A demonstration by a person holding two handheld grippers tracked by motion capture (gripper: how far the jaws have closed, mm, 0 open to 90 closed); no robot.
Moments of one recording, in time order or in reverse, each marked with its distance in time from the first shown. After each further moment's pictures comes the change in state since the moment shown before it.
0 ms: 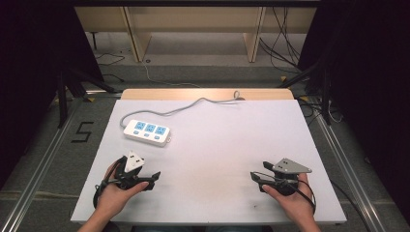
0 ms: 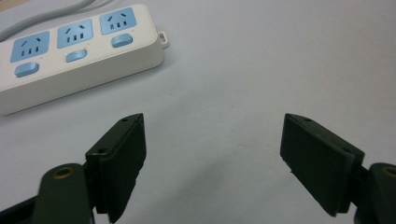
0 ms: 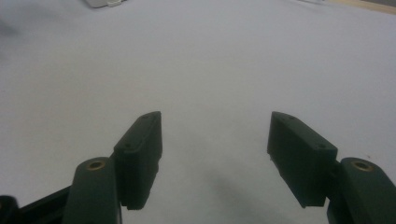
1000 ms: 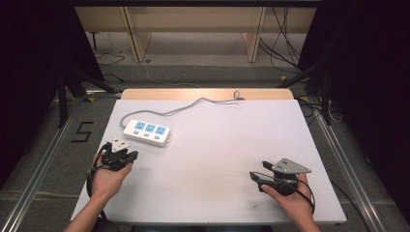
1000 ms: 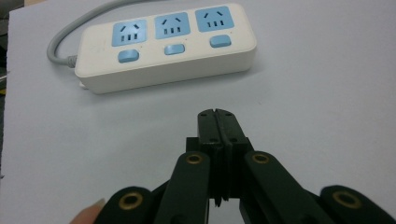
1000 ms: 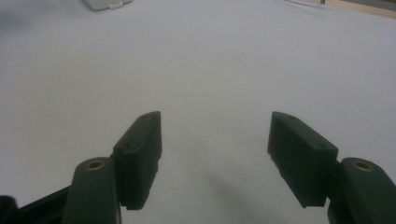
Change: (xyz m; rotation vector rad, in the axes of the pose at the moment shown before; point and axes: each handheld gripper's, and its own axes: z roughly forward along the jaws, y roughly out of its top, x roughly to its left) left arm 0.051 0.018 -0.003 0.061 0.138 -0.141; right arm 0.002 0.001 0.001 -0.010 0.001 -0.006
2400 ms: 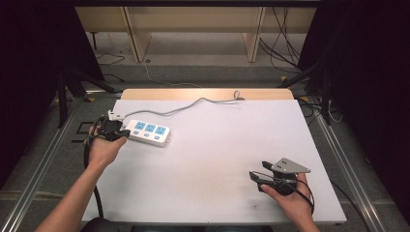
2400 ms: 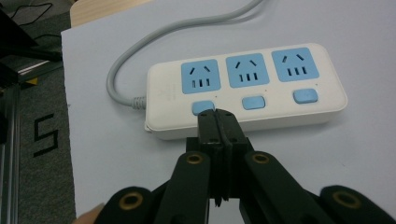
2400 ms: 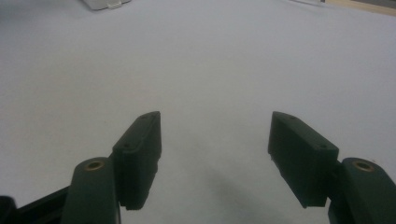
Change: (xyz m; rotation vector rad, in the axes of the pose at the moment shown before) left arm 0.052 0.057 0.028 0.074 0.068 -0.013; right arm 0.000 0.000 0.002 0.004 -0.002 0.008
